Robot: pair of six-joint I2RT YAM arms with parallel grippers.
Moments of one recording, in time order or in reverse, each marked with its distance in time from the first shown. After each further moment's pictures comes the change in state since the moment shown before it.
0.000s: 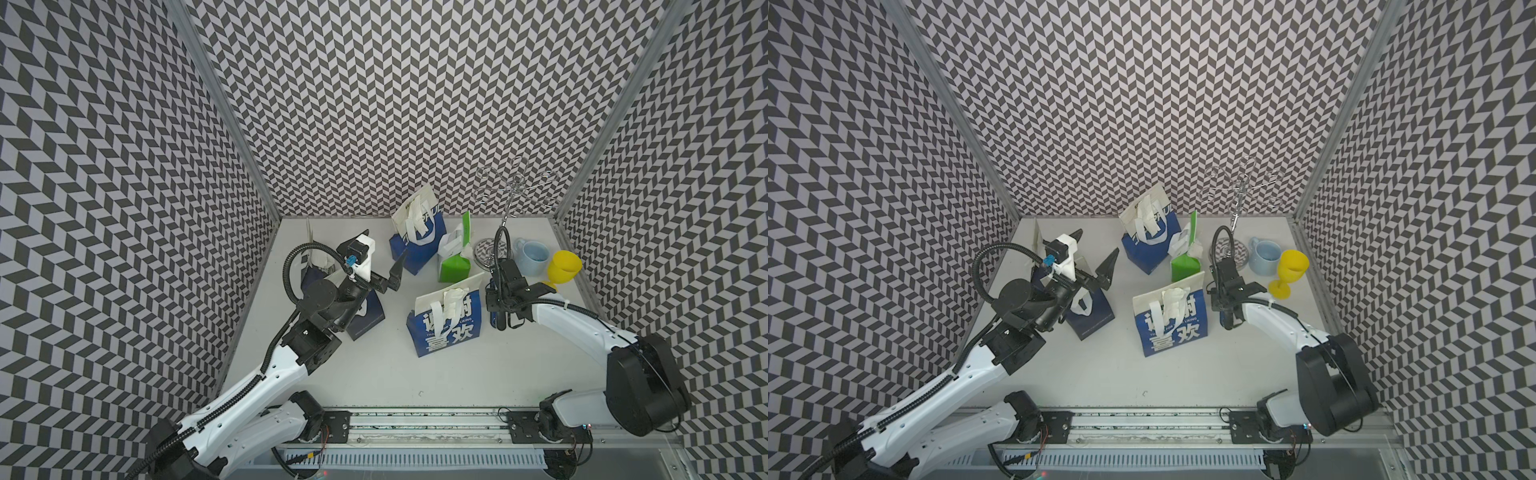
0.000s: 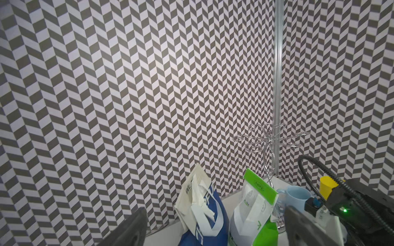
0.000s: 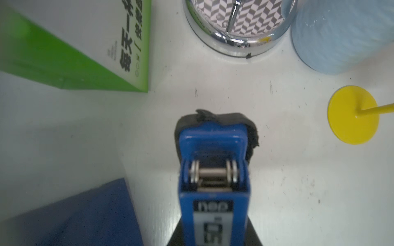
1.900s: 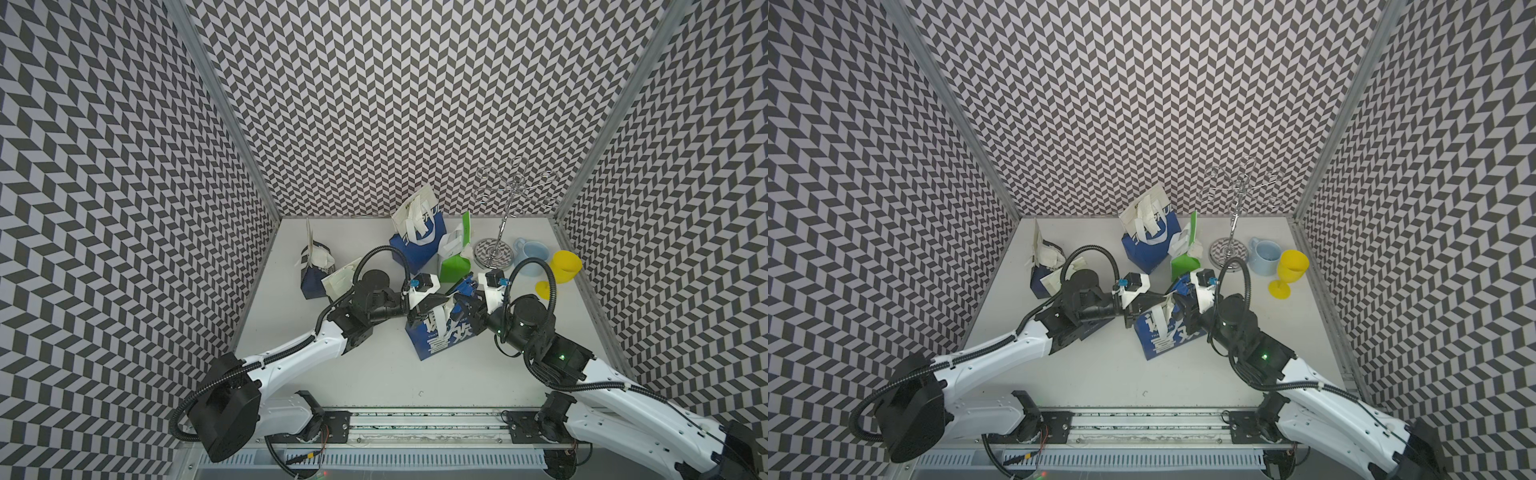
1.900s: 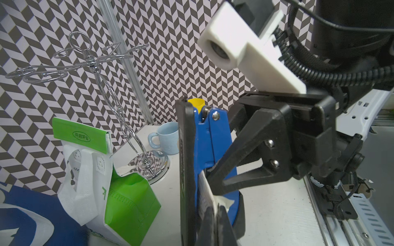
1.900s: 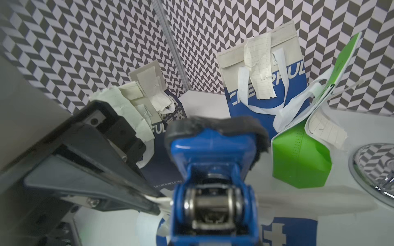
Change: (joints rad) left arm -0.083 0.369 0.011 -0.005 0.785 0.107; right arm 0.415 -0.610 -0.239 0.459 -0.147 -0.108
